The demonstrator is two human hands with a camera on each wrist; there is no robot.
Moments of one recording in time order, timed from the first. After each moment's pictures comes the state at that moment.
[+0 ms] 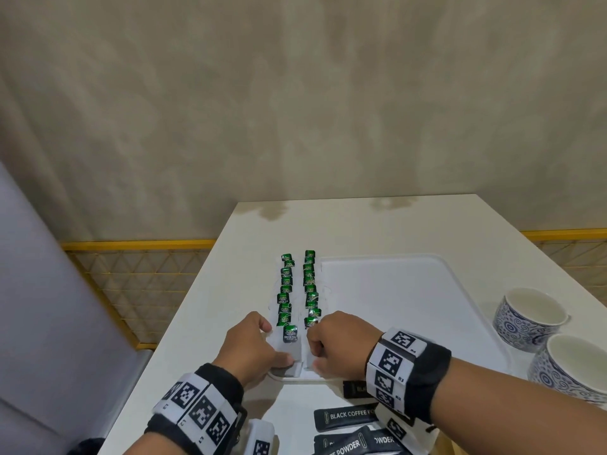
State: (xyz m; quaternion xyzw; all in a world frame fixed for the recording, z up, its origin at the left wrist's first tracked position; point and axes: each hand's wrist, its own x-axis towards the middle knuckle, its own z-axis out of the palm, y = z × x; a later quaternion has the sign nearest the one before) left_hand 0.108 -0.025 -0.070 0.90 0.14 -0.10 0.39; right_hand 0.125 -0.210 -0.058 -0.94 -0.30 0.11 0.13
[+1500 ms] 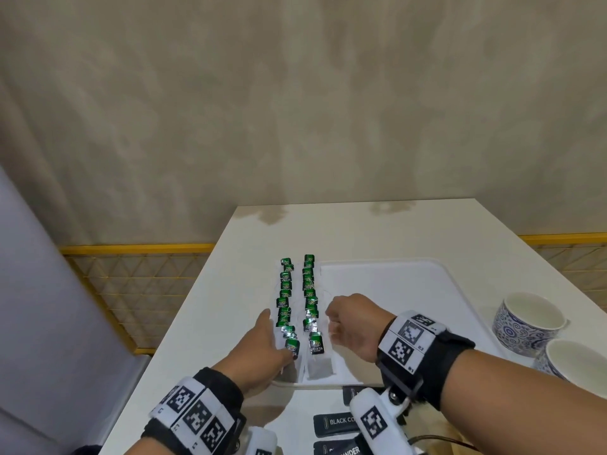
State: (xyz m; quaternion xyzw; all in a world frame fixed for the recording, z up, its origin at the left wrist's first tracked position) left_hand 0.101 -0.036 -0.053 0.90 0.04 -0.17 0.41; right_hand 0.152 -0.216 -0.051 -0.70 0.14 0.23 0.66
